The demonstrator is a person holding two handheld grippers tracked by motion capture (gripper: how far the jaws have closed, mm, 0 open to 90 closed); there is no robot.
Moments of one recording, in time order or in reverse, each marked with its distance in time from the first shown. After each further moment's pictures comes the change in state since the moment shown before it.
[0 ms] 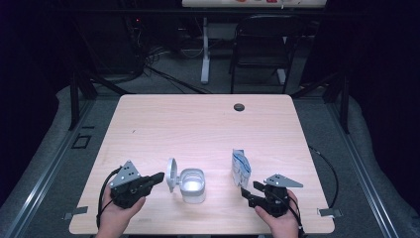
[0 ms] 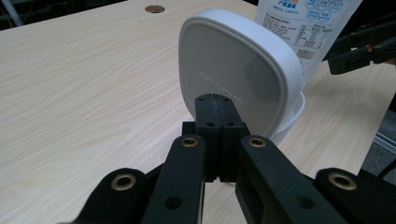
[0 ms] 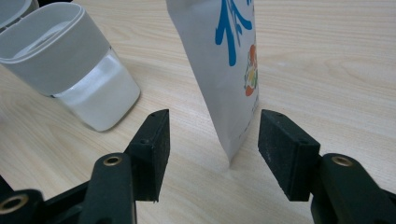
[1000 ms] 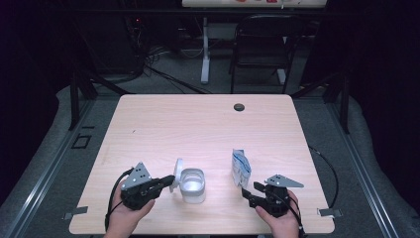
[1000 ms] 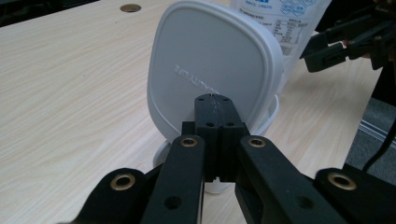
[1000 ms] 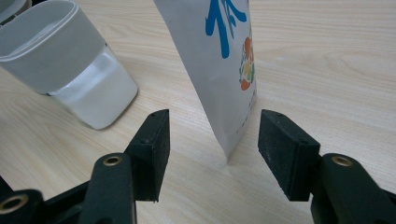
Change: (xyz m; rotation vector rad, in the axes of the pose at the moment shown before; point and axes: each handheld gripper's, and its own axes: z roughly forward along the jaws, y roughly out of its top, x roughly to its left) left arm -0.018 0.005 0.016 0.028 -0.059 0.049; right arm -0.003 -0.003 0.002 0.008 0.004 0.017
